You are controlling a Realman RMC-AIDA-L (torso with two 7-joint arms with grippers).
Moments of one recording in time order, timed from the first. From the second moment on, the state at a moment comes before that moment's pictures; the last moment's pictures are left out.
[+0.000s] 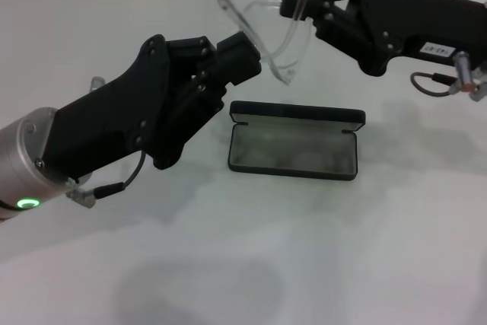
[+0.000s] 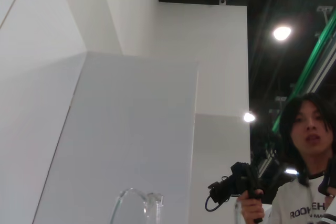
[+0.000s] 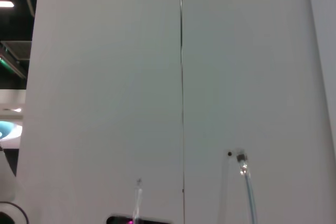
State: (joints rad) left arm -0.50 -2.09 1.28 0.34 0.97 2.02 -1.05; right arm 0.71 2.02 -1.14 -0.49 -1.19 -1.76 1.10
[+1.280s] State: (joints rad) left arm -0.52 -2.09 1.27 0.33 0.94 1.89 -1.07; right arm 0.76 2.01 -1.18 -0.50 -1.30 -1.71 1.08
